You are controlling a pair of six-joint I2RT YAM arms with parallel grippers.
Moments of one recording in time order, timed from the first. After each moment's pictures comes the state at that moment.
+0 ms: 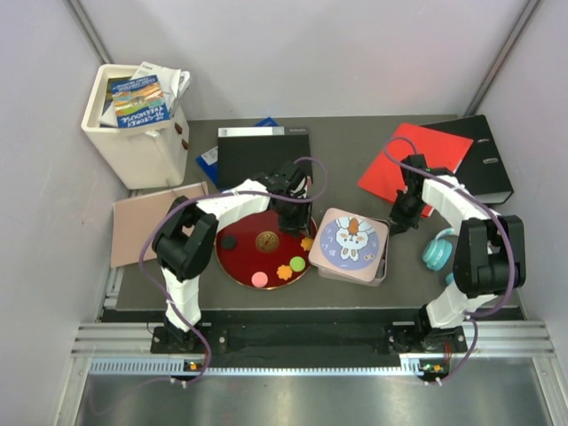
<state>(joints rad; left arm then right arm) -0.66 1.93 1.40 -0.62 0.29 -0.52 0.12 1.61 1.11 -0.89 -0.03 0.55</state>
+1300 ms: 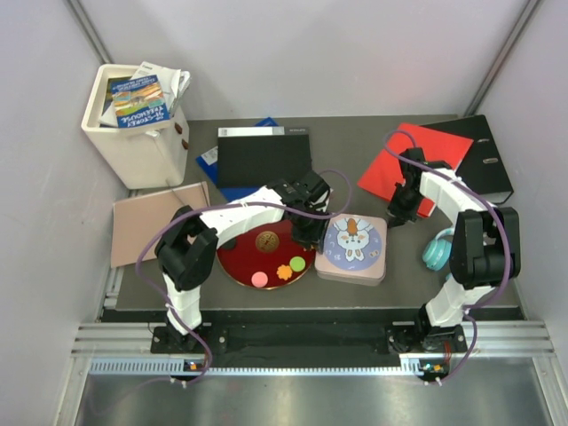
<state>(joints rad) -0.83 1.89 1.46 -0.77 0.24 -0.48 0.12 1.68 1.20 -0.89 -0.03 0.57</state>
